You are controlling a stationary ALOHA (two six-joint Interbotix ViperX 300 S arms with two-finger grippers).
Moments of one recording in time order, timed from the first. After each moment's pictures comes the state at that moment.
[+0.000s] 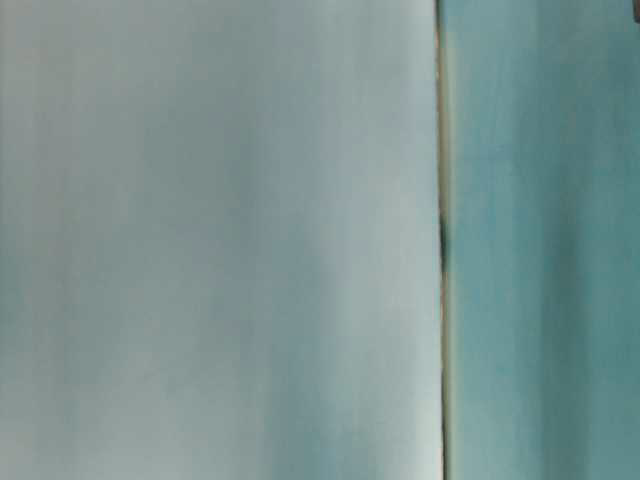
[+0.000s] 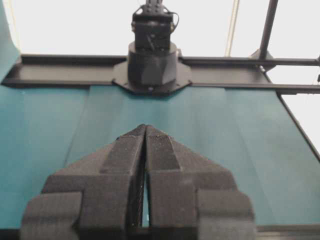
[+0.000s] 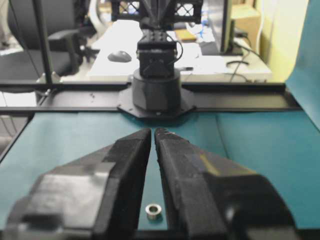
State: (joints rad) left arm 0.00 -0.96 1.17 0.00 -0.29 0.00; right arm 0.00 -0.96 1.17 0.00 -0.29 0.01
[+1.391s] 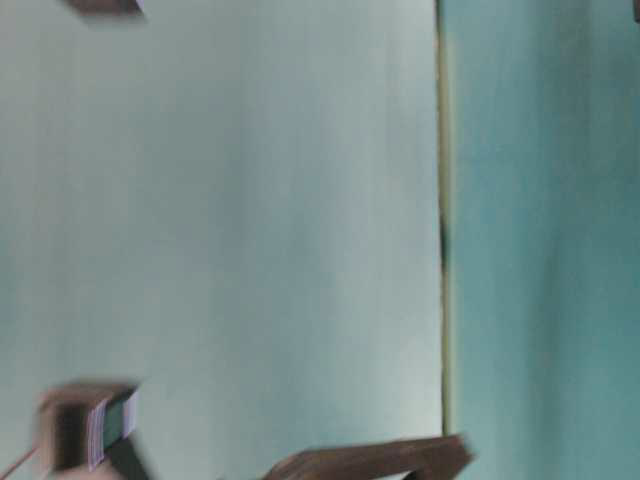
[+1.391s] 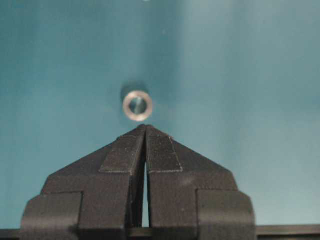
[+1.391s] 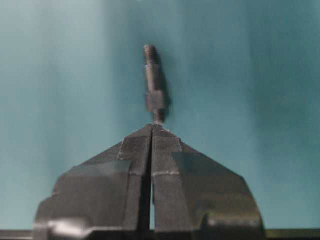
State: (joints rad) left arm -0.02 -0.19 0.66 0.02 0.48 -0.12; right arm 0.00 -0.30 0.79 -0.01 0.58 0.11
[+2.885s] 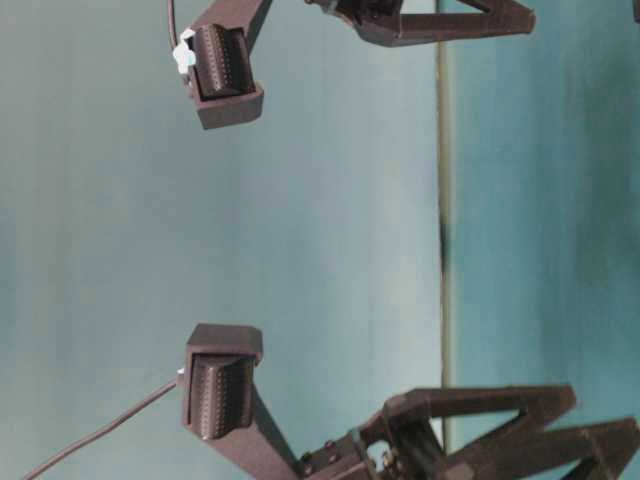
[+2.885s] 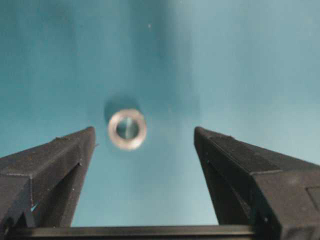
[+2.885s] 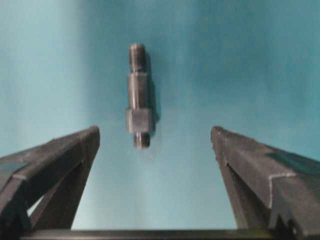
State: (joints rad) left arm -0.04 0.00 0.69 0.02 0.27 0.00; right arm -0.02 -0.09 0.73 -0.01 0.53 0.02
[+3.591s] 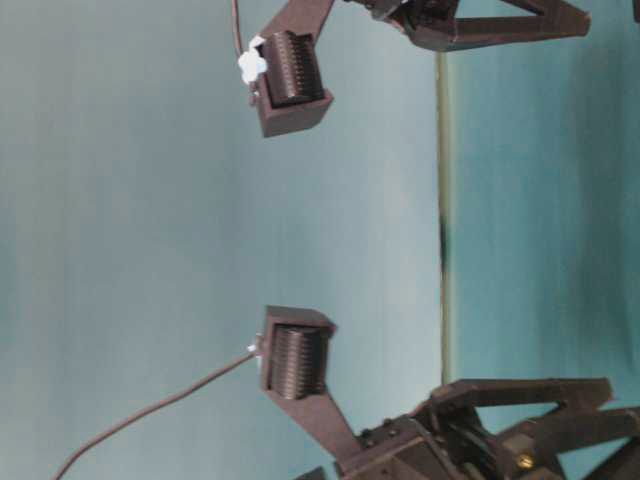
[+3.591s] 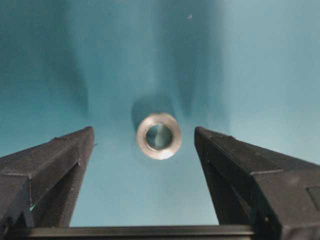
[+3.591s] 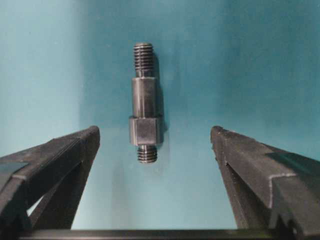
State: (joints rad) left arm 0.00 0.08 0.69 0.02 0.25 0.00; right arm 0.00 0.00 0.75 -0.01 0.45 0.02
